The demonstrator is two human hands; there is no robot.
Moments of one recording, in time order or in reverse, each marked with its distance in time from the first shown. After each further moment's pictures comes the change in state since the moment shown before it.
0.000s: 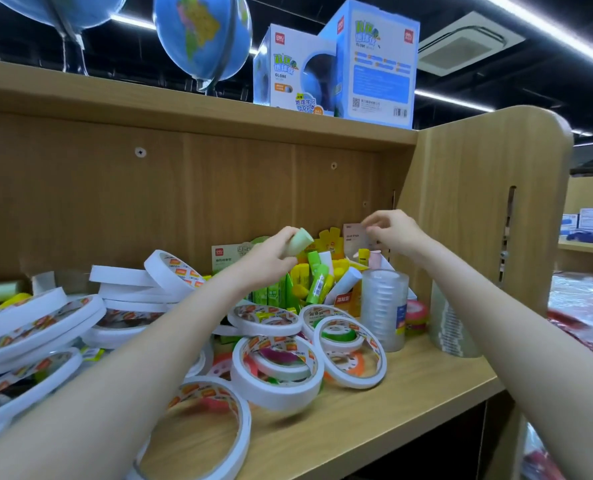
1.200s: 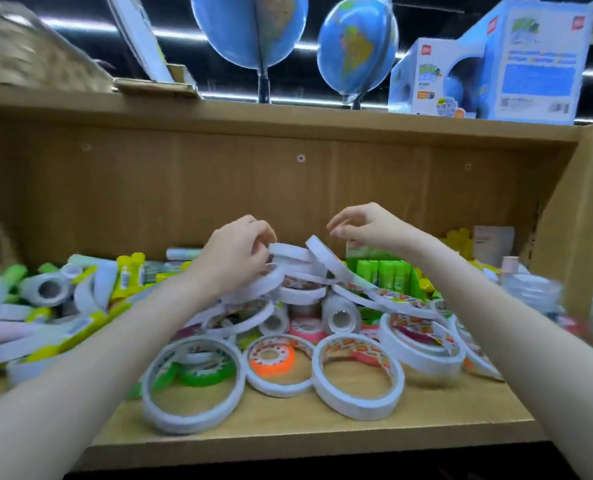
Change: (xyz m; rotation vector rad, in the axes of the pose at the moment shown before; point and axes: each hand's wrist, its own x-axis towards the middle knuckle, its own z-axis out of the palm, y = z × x) left_hand -0.174 -0.059 -0.137 0.554 0.448 -0.100; right_hand -0.062 -0.186 0.110 0.208 -0.417 -0.447
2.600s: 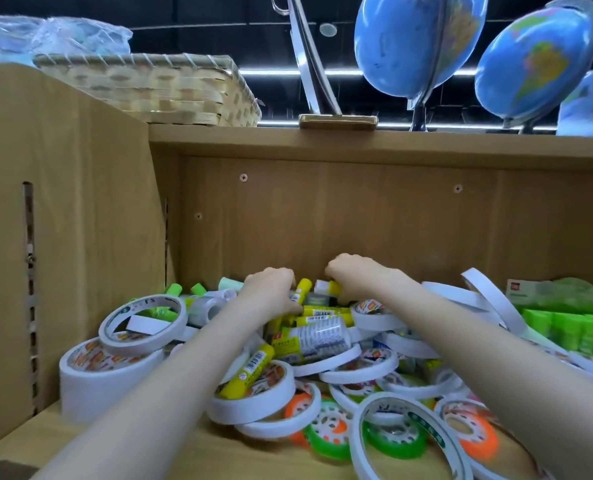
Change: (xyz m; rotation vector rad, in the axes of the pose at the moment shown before) left_hand -0.016 -0.167 -0.039 0.309 -0.333 -0.361; right_hand 0.120 -0.118 0.186 -0.896 -0.270 -0.262
